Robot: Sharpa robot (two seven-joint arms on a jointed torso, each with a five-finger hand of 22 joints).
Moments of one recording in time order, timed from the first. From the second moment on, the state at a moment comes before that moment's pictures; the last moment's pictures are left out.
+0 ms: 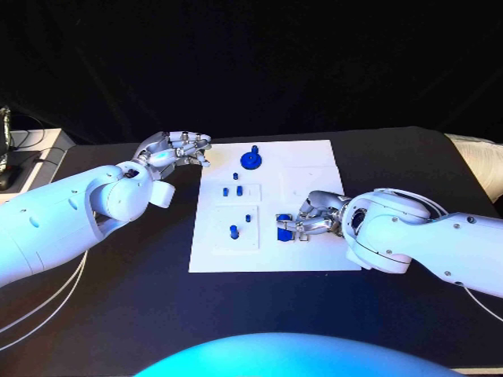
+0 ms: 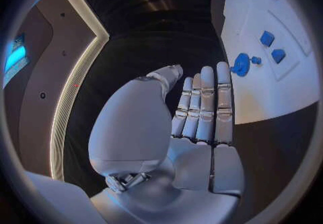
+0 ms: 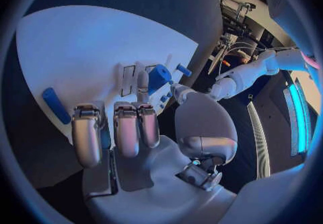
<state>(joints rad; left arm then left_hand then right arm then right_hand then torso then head) 0.92 -0.87 0.28 1.32 -0.21 -0.07 0.27 1.43 -0.20 0.43 0.16 0.25 0.88 0.18 0.30 0.30 0.92 0.13 0.50 0.15 0.95 0.06 0.85 0.41 0.17 0.95 0.16 0.58 0.49 1.21 -0.80 -0.17 1.74 -1.16 -0.18 -0.56 0.82 -0.10 0.22 0.29 0.34 1.05 0.05 0.38 0.65 1.47 -0.01 1.57 1.31 1.47 -0.08 1.57 1.31 0.01 1.47 0.03 1.55 1.31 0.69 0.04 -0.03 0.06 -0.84</state>
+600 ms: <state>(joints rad) 0.92 -0.87 0.28 1.32 -0.21 -0.07 0.27 1.43 -0.20 0.43 0.16 0.25 0.88 0.18 0.30 0.30 0.92 0.13 0.50 0.15 0.95 0.06 0.85 0.41 0.17 0.95 0.16 0.59 0.49 1.21 -0.85 -0.17 1.78 -1.15 -0.18 -0.55 0.92 -0.11 0.20 0.29 0.24 1.05 0.05 0.39 0.64 1.47 -0.02 1.57 1.31 1.47 -0.08 1.57 1.31 0.01 1.47 0.03 1.55 1.31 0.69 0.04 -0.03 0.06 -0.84</state>
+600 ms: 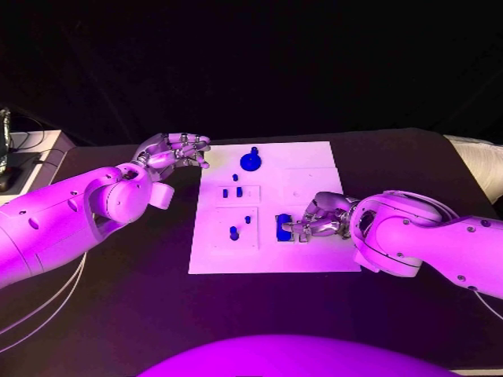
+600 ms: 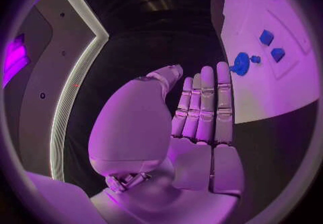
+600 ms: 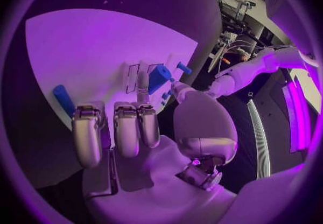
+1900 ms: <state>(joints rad) 0.92 -0.87 0.28 1.32 -0.21 -0.07 0.26 1.43 -0.20 0.43 0.16 0.25 0.88 0.18 0.30 0.30 0.92 0.13 0.50 0.15 0.95 0.06 0.85 0.41 0.17 0.95 0.16 0.58 0.48 1.20 -0.81 -0.17 1.73 -1.15 -0.16 -0.54 1.21 -0.14 0.24 0.26 0.11 1.07 0.04 0.41 0.62 1.47 -0.03 1.57 1.31 1.47 -0.09 1.57 1.31 0.01 1.47 0.02 1.56 1.31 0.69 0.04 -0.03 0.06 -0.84</state>
